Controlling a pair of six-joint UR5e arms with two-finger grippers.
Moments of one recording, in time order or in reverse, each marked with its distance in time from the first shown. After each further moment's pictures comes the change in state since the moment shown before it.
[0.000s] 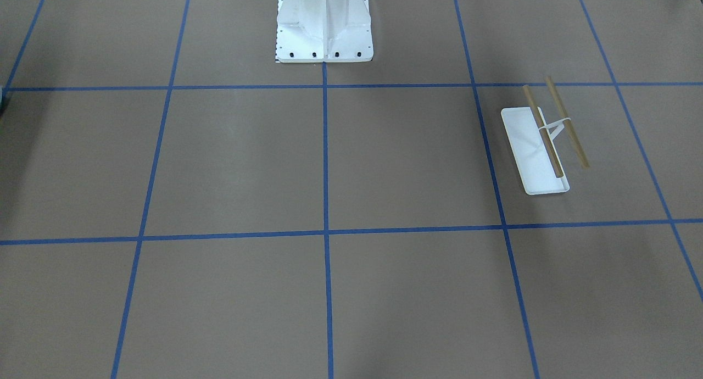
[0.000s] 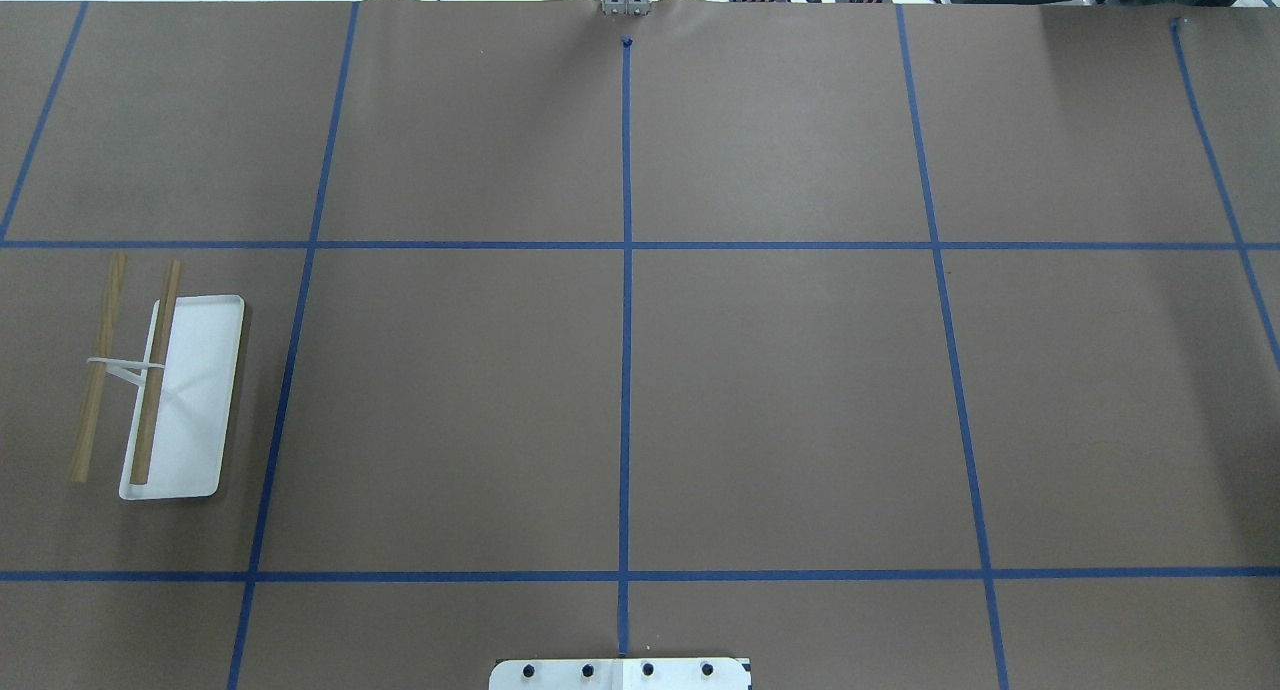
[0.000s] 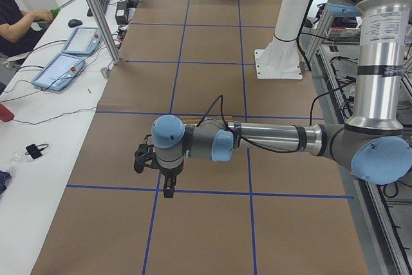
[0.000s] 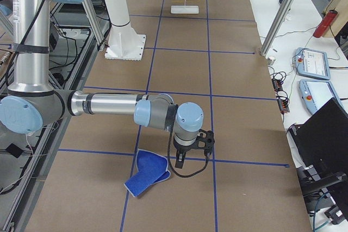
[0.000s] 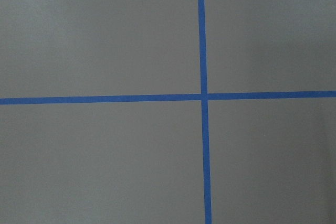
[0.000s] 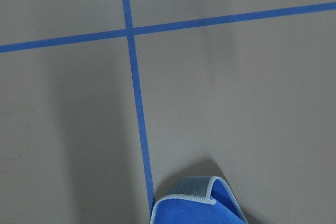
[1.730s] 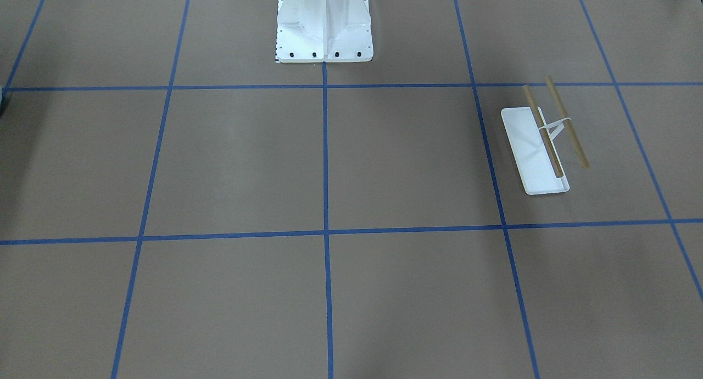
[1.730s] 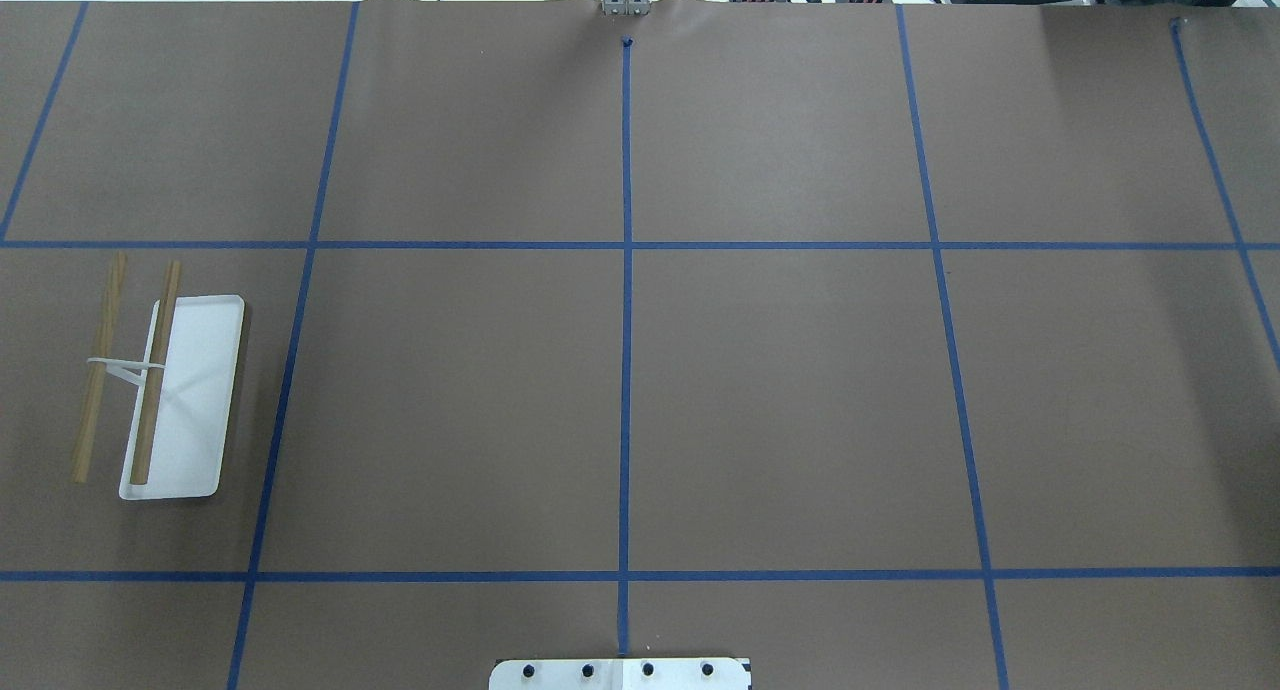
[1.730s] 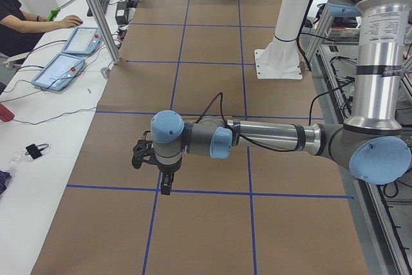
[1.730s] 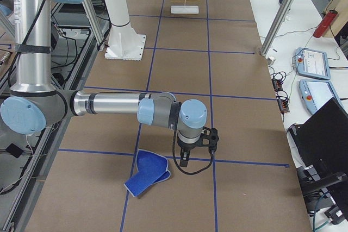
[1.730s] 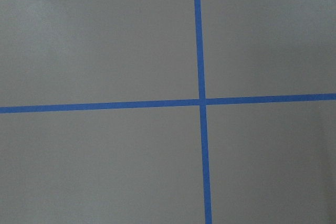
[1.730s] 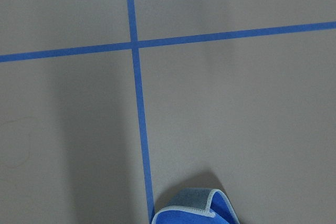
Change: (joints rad) left arm 0.005 -0.013 -0.015 -0.007 0.020 0.003; right arm -0.001 0.020 -0.014 0.021 -0.010 -0.005
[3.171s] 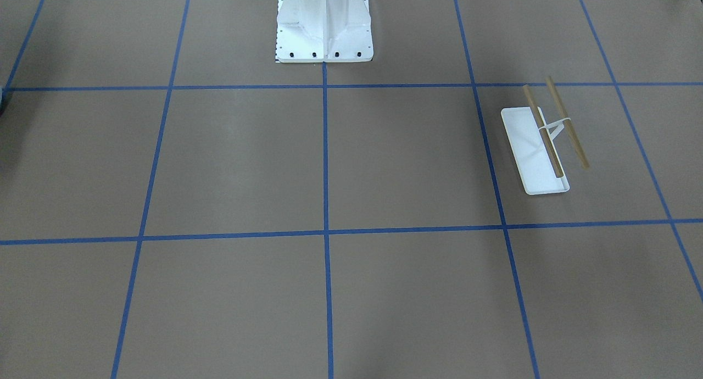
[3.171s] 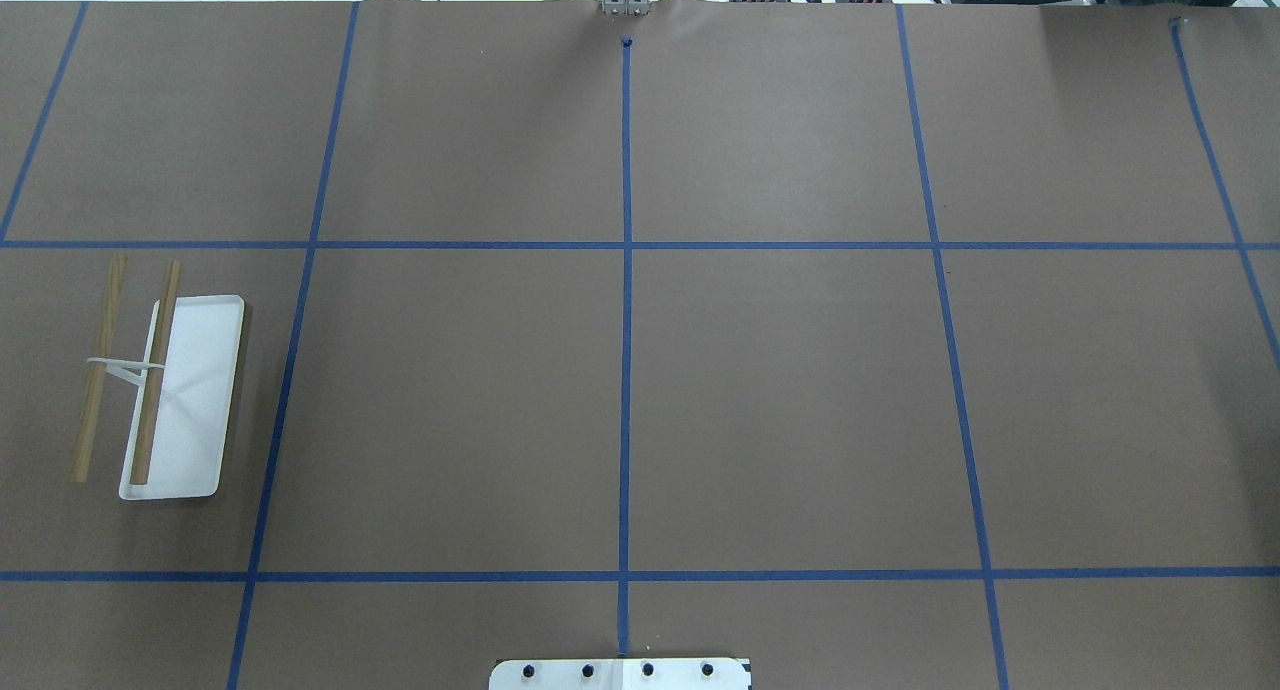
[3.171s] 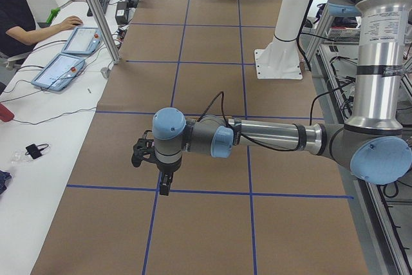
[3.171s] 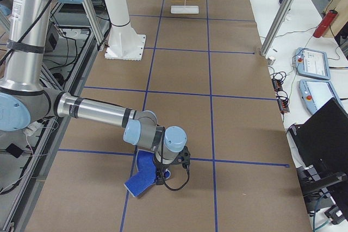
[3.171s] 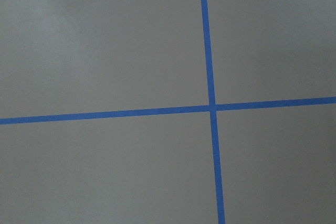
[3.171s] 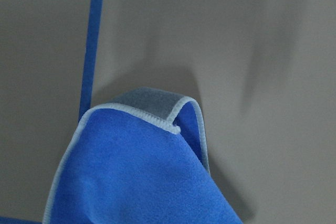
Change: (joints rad) left arm 0.003 0.013 -0.010 -0.024 0.037 -0.002; right arm -0.165 -0.157 -0.094 0.074 -0.076 -0.294
